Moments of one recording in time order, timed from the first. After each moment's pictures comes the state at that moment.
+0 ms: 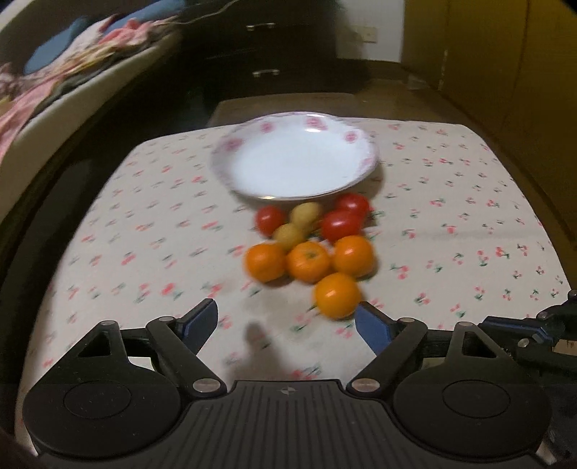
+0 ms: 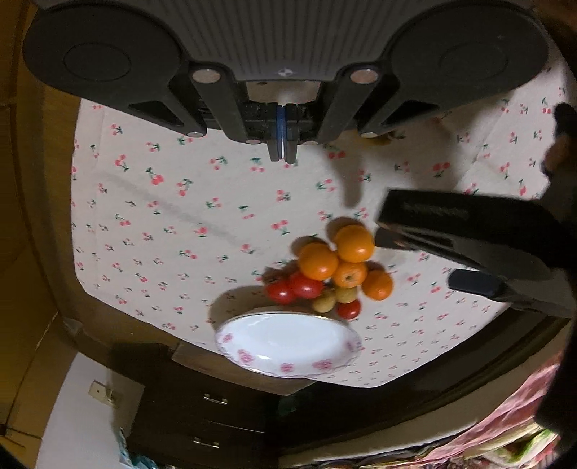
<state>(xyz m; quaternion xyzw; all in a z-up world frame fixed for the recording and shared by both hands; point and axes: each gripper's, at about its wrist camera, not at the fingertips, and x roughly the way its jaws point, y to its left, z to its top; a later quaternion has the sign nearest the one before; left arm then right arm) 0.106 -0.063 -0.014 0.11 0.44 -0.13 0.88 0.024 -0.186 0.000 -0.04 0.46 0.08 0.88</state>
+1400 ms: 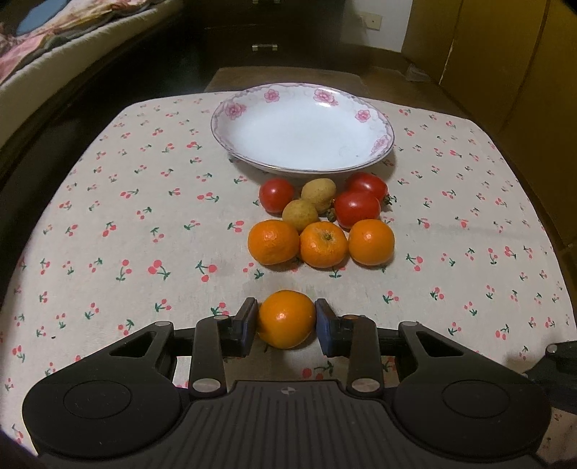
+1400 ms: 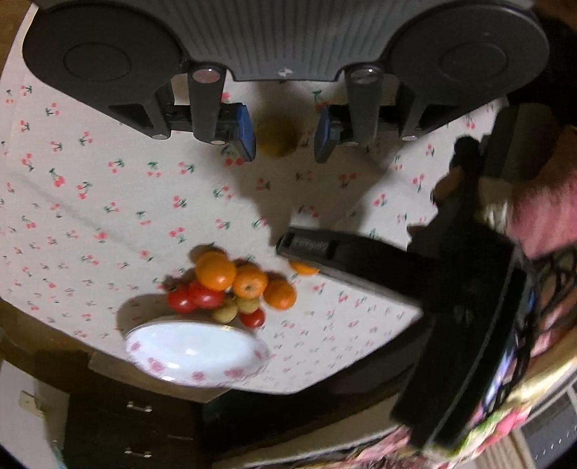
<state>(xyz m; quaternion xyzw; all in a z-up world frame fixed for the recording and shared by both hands) 0.124 -0.038 -0.031 0.06 0.47 -0.15 0.87 0.015 -0.160 -0.014 0.00 0.46 0.22 0.86</state>
